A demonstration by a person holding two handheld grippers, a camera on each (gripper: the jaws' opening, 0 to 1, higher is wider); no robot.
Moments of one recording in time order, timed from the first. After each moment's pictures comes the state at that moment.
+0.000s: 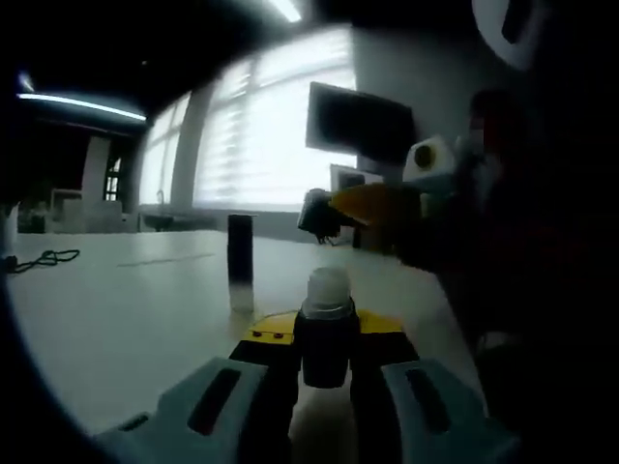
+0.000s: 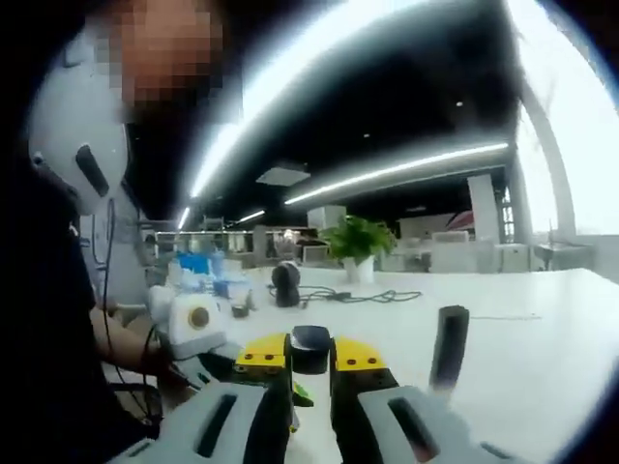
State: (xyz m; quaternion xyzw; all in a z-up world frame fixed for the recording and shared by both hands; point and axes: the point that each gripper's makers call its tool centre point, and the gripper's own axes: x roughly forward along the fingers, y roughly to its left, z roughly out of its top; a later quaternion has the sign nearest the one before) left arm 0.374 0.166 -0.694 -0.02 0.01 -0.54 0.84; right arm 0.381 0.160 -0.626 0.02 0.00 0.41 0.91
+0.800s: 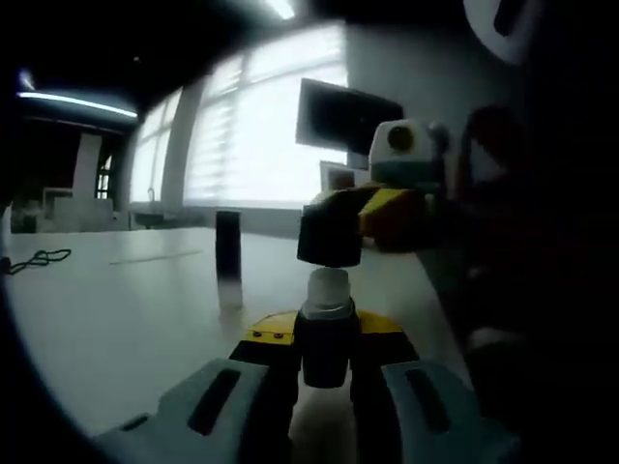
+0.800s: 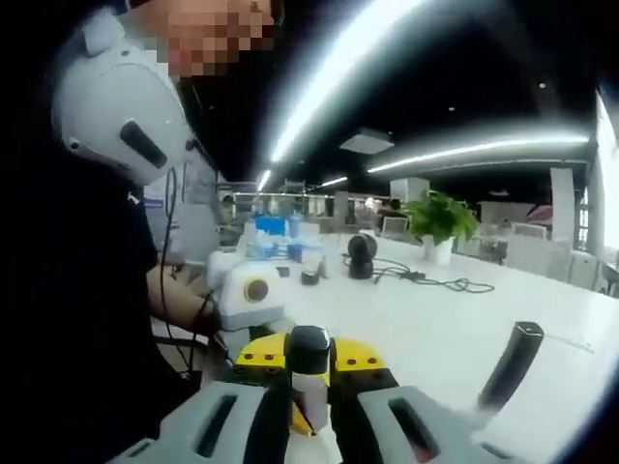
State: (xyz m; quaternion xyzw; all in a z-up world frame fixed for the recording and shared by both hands) left arm 0.367 0.164 -0.698 -0.02 0.01 -0.57 0.82; right arm 0.360 0.193 -0.639 -0.06 0.04 0.57 0.82
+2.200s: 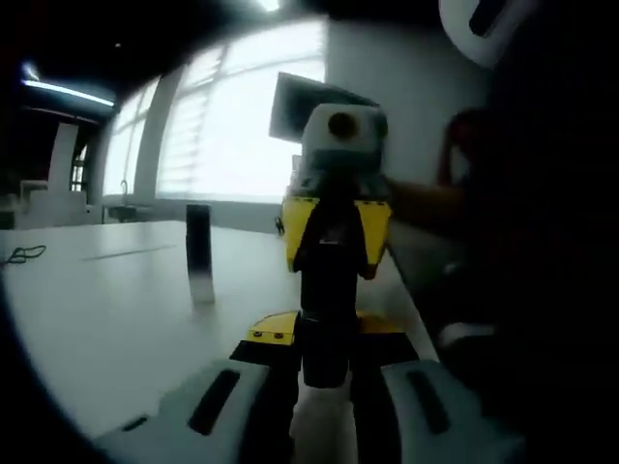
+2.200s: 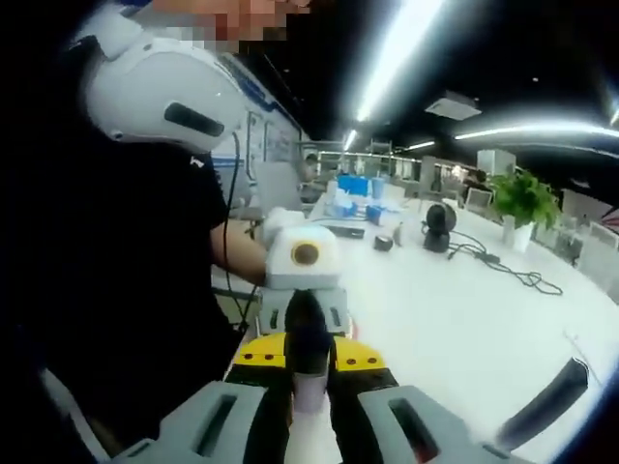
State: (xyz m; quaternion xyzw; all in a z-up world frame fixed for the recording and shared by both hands) left arm 0.349 0.159 -0.697 -0.01 0.03 -0.61 0.79; right arm 0.343 0.204 -0.662 -0.13 0.10 0.69 0.70
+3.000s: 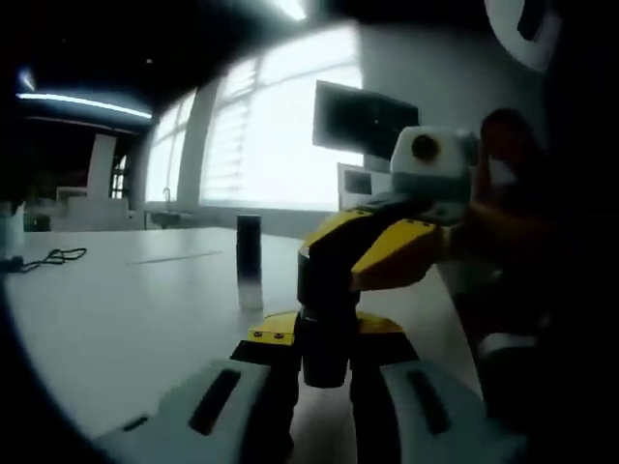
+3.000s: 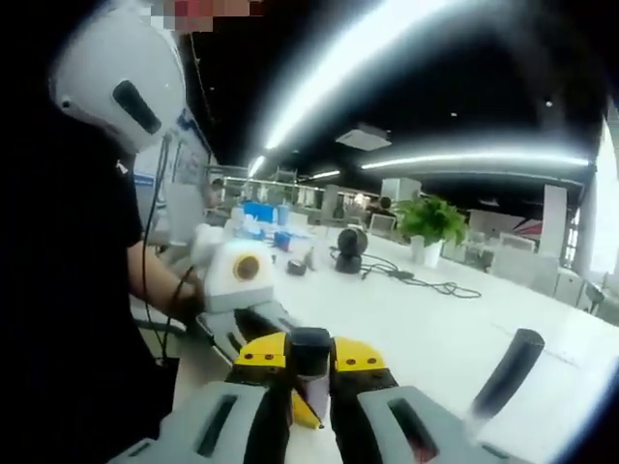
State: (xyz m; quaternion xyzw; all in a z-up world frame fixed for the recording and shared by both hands) left arm 0.381 0.177 -0.692 -0.02 0.01 -0.52 0.86; right arm 0.367 0.206 -0.652 -0.11 0.03 0.51 0.85
